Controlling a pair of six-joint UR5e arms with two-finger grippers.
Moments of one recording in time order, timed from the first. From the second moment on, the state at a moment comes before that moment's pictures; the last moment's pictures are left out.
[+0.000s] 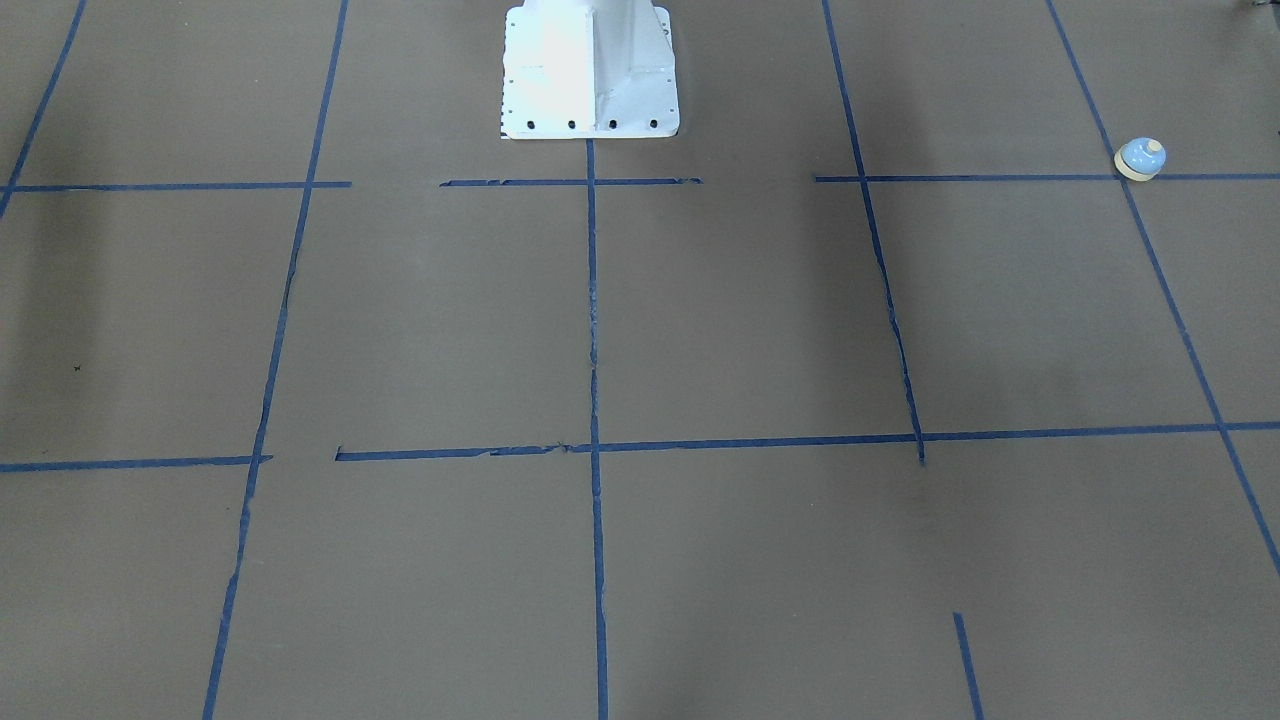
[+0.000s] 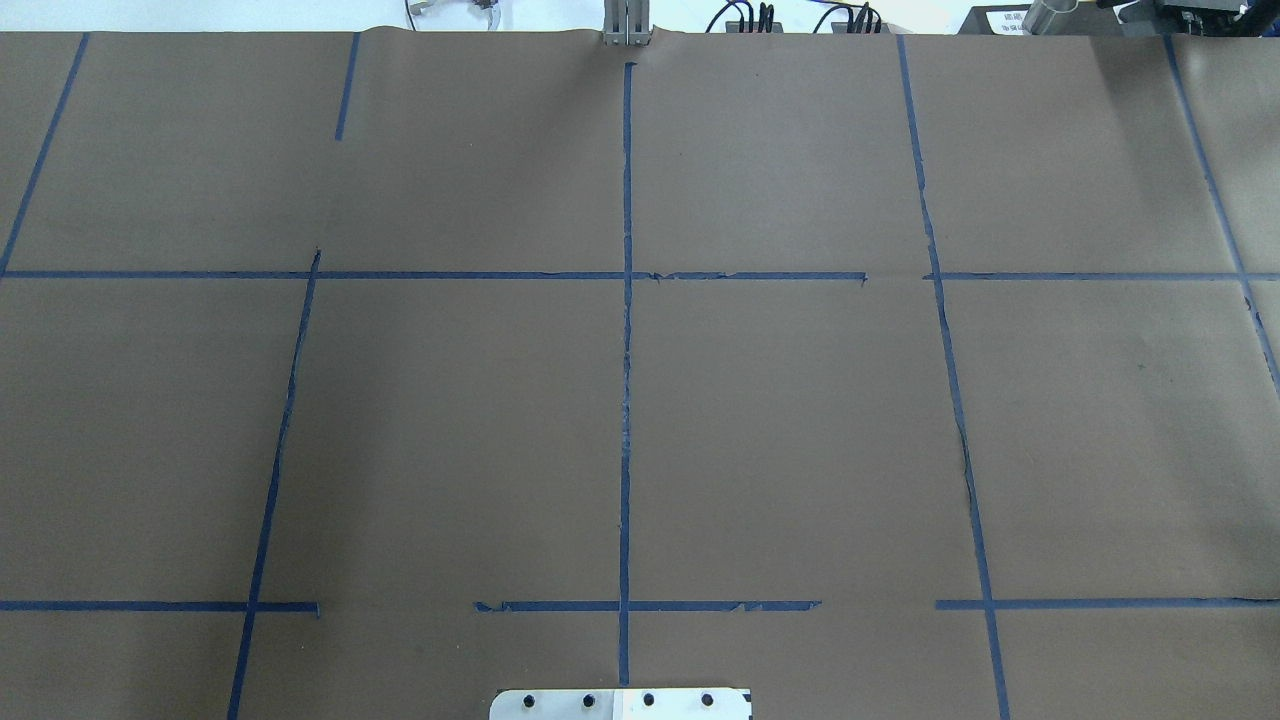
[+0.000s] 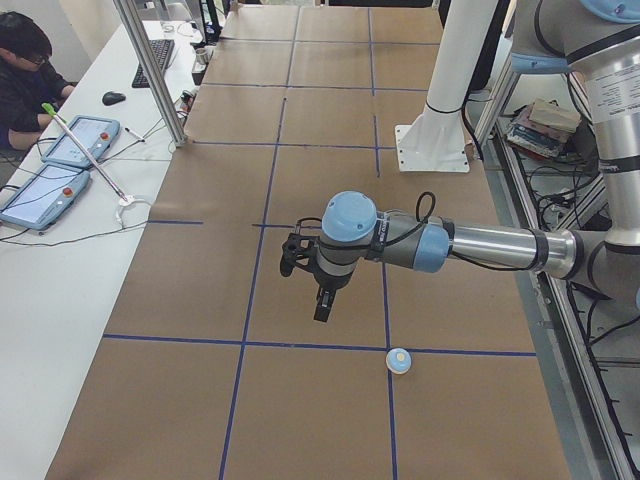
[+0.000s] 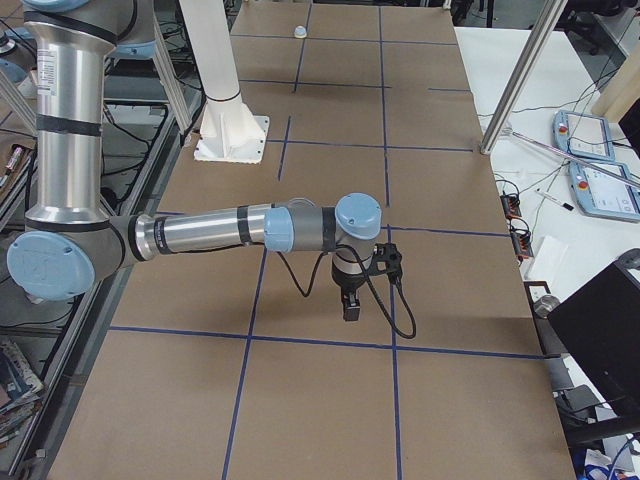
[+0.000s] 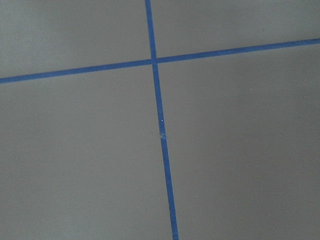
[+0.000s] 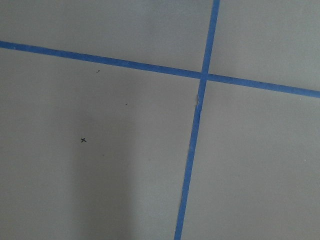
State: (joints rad) left arm -1.53 -1.22 -2.01 -1.71 -2.38 -0.04; right arm 1.50 -1.67 1.83 -1.68 2.31 -0.06
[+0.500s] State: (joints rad) left arm -1.32 -1.07 -1.99 -1.93 -2.31 -0.26; right arm 1.50 -1.68 1.83 -1.65 2.31 -0.06
